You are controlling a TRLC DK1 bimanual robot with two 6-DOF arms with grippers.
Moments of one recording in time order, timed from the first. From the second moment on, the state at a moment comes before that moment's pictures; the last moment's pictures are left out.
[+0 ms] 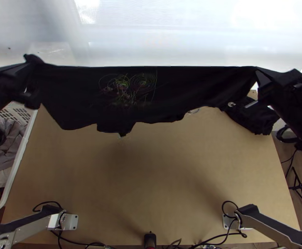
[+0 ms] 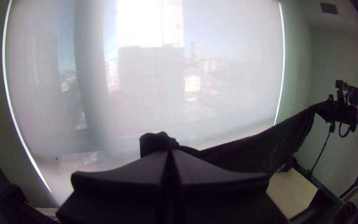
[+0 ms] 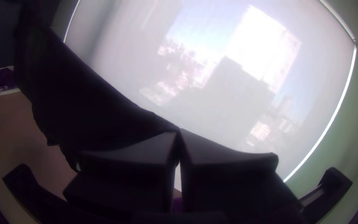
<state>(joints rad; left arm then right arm) -0.20 1.25 2.17 -1.05 0.05 0.05 0.33 1.14 1.74 -0.69 0.06 -0.47</state>
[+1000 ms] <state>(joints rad) -0.30 1.24 1.44 -0.72 0.12 0.08 0.39 1.22 1.27 -0.38 0.06 -0.42</state>
